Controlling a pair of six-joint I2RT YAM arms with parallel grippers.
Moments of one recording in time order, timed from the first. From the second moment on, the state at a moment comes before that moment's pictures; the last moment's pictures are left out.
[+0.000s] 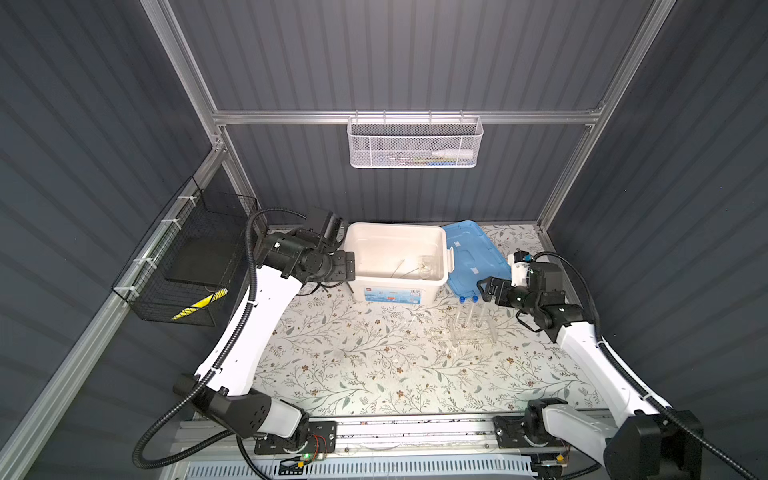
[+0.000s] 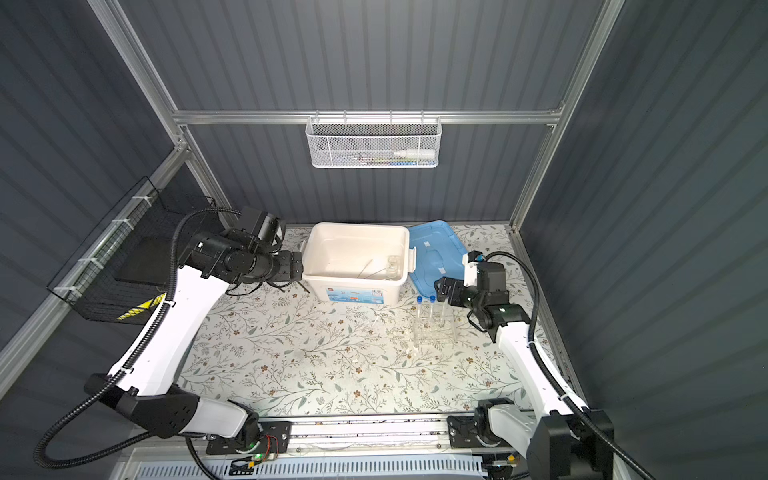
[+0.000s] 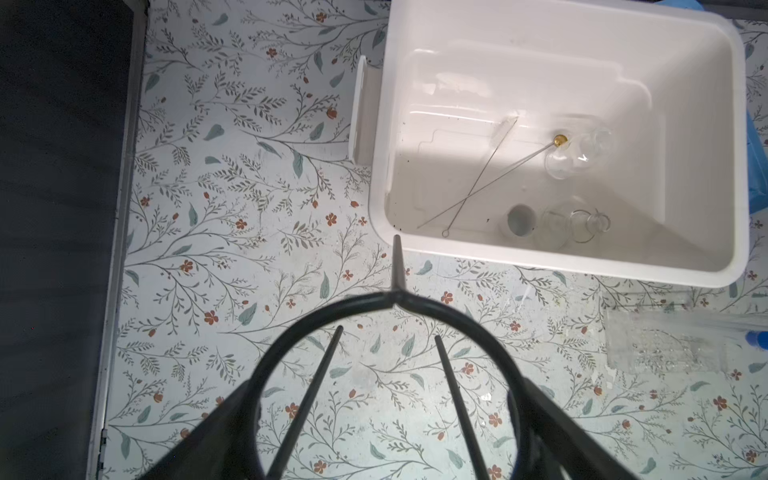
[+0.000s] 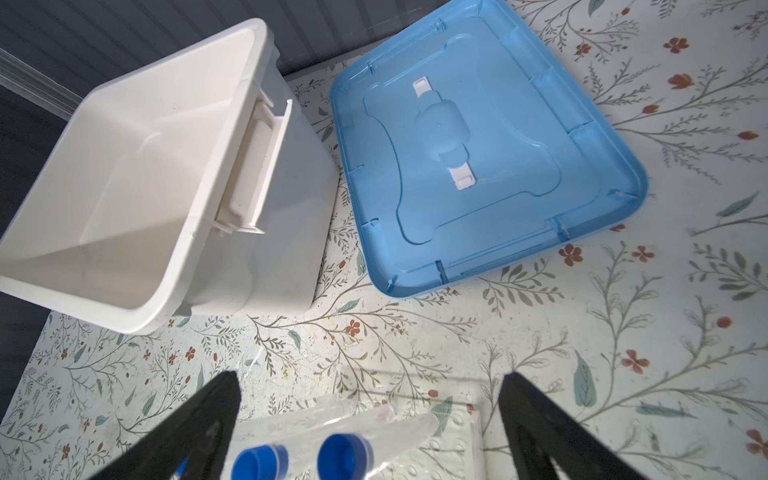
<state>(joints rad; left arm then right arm) -0.46 1.48 1.85 -1.37 -0.19 -0.37 0.09 1.10 0.78 -0.34 -0.27 0.28</state>
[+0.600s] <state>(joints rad) -0.46 1.91 2.23 -1.25 -0.16 -0.21 0.09 1.10 0.80 -0.35 -0.27 0.28</state>
